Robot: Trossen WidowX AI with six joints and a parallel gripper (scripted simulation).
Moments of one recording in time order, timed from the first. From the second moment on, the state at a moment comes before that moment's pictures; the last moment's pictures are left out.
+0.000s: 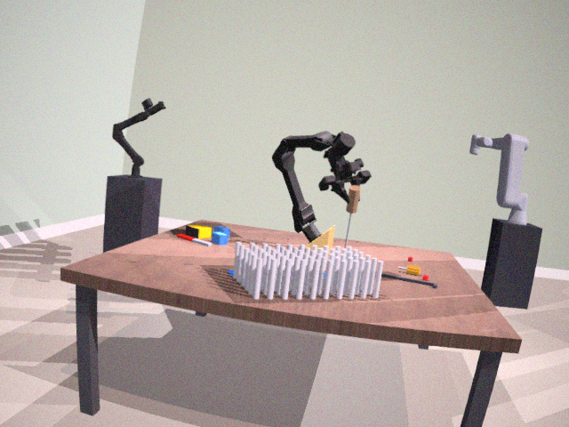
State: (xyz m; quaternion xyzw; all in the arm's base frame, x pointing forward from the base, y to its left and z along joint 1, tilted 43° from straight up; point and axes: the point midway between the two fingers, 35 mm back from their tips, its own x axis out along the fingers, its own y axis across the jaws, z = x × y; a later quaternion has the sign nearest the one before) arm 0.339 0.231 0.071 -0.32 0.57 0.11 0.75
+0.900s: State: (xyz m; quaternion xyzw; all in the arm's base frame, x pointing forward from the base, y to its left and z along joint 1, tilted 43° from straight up) arm 0.291 0.315 0.010 -0.62 0.46 0.36 0.52
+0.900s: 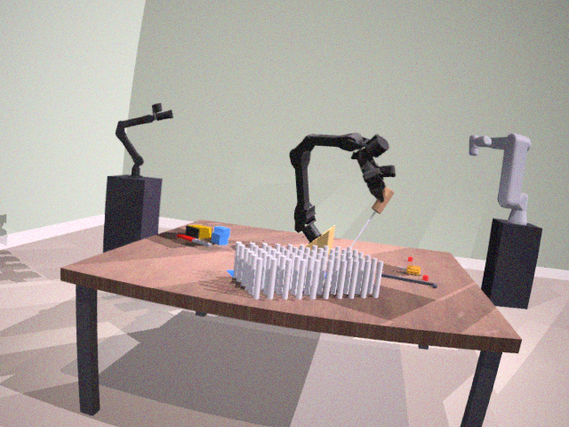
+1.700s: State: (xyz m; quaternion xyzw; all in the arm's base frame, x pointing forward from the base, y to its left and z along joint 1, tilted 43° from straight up) arm 0.232 0.371 -0.045 -0.78 0.29 0.51 0.23
